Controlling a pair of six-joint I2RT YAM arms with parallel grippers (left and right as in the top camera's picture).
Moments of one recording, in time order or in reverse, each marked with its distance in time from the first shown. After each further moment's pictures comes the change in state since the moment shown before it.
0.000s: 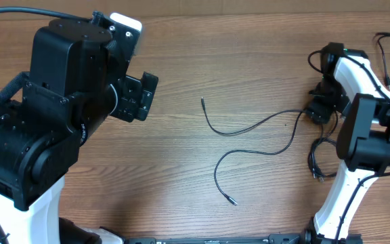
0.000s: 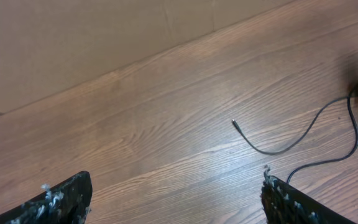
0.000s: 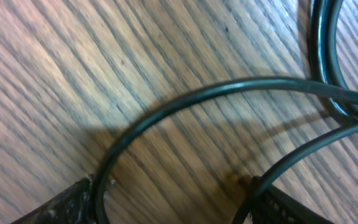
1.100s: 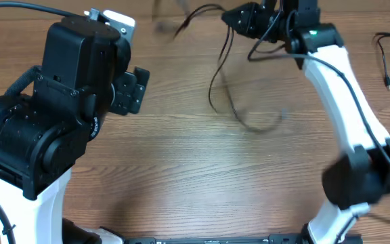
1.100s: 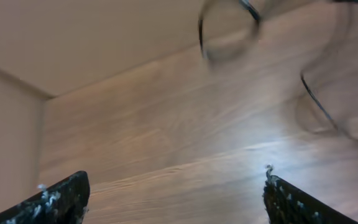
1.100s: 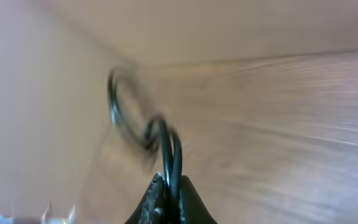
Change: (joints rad) left arm 0.005 0.000 -0.048 0.013 -0.201 -0.002; right arm 0.378 -0.367 0.205 0.558 -0.908 -1.669
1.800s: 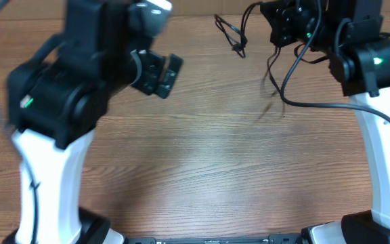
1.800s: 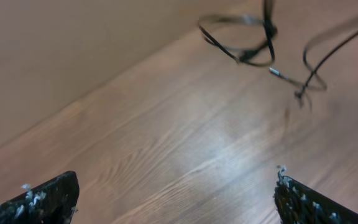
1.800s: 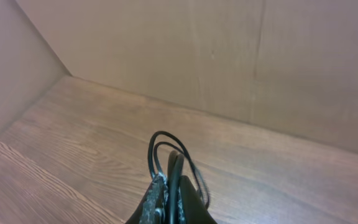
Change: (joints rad) left arm 0.039 0.136 0.000 0.143 0.404 0.199; right arm -0.006 -0.253 0.131 -0.281 0.348 -0.370
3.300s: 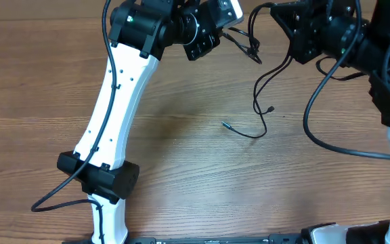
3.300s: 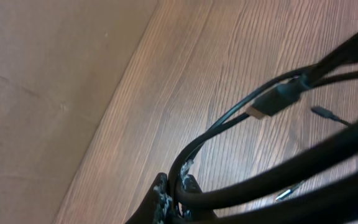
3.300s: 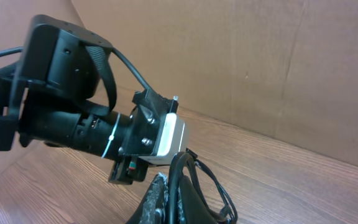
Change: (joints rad) left arm 0.018 0.352 -0.006 0.325 0.433 0.507; right arm 0.001 -0.079 0.200 -0.219 -0.109 -0.005
